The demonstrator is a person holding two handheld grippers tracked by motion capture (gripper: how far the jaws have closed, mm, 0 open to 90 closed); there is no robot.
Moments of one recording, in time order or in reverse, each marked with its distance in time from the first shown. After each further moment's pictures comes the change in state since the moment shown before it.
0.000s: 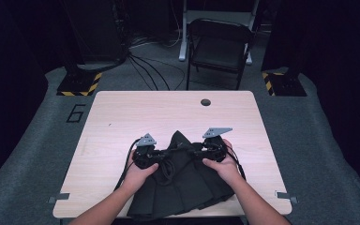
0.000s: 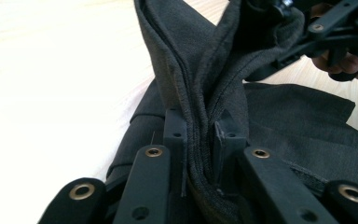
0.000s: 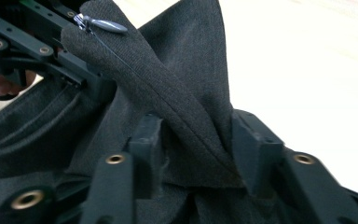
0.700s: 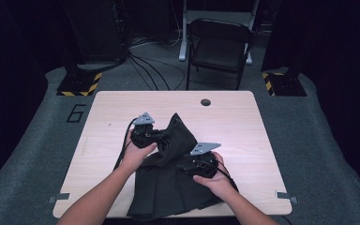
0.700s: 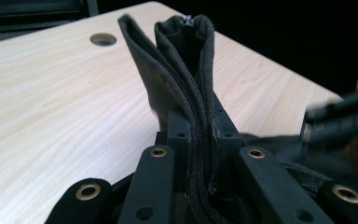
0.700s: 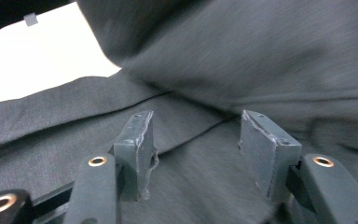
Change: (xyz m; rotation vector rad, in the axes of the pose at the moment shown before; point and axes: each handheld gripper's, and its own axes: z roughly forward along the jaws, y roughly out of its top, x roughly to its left) left arm 0.025 0.063 -0.009 -0.074 -0.006 0.044; right arm 0.057 -0.016 0.015 0.026 0.007 -0.107
